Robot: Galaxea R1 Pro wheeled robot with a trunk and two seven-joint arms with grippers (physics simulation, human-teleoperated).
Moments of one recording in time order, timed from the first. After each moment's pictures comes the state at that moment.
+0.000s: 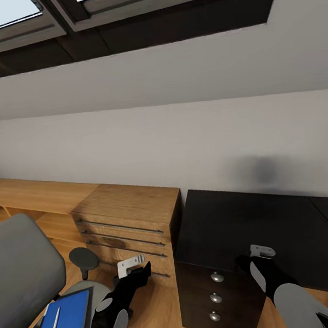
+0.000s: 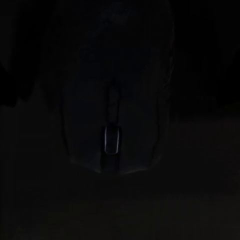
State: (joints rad) left arm -0.17 -0.04 -0.25 -1.43 0.38 0.43 0.30; right arm -0.70 0.03 -0.55 -0.39 0.29 0.25 -0.11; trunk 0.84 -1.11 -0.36
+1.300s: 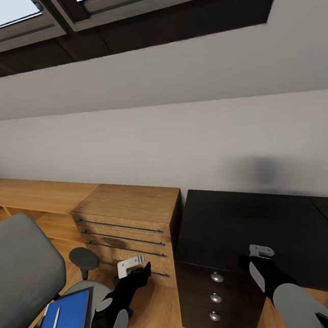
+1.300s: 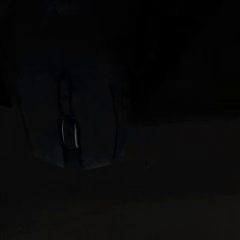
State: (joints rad) left arm -0.17 -0.04 -0.25 -1.43 0.38 0.43 0.30; right arm -0.70 0.04 -0.55 -0.39 0.30 0.25 -0.11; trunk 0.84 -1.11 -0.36
